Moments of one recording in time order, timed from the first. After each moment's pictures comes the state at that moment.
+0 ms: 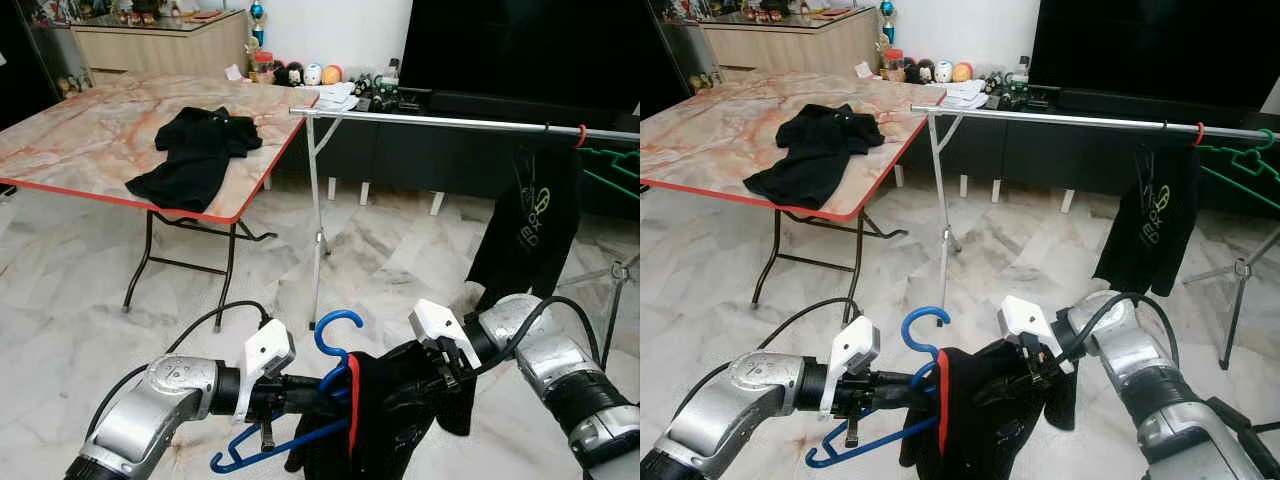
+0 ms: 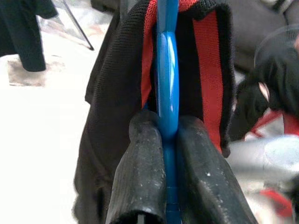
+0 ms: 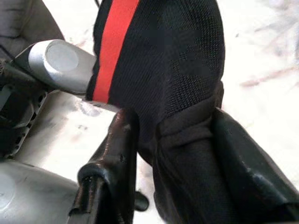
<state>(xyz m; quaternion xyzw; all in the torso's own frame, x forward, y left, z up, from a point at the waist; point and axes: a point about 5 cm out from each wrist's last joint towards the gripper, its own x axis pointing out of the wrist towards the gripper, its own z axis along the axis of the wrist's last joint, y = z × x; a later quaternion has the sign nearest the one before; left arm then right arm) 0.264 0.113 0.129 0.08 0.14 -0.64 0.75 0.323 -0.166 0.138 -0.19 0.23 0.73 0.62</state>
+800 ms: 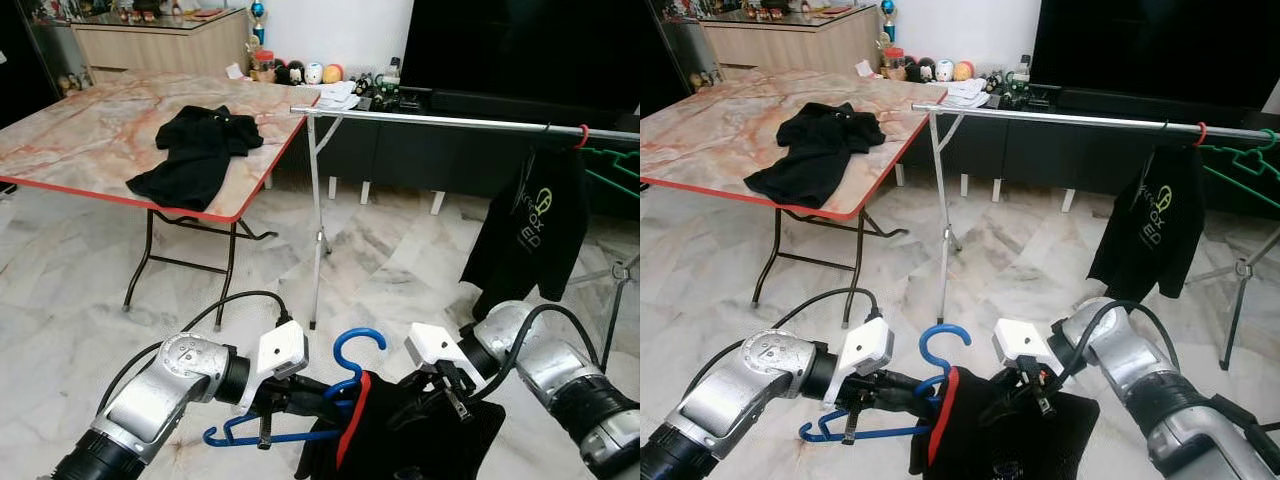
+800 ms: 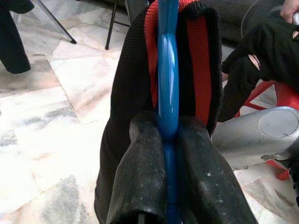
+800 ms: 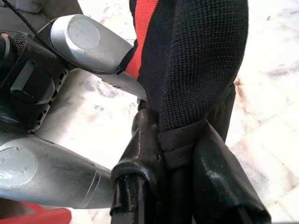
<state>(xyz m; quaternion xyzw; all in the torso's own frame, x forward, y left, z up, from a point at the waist) 0.268 0.106 0.134 0.13 0.13 -0.68 0.71 0.313 -0.164 0.131 -0.22 0.26 0.75 0.57</state>
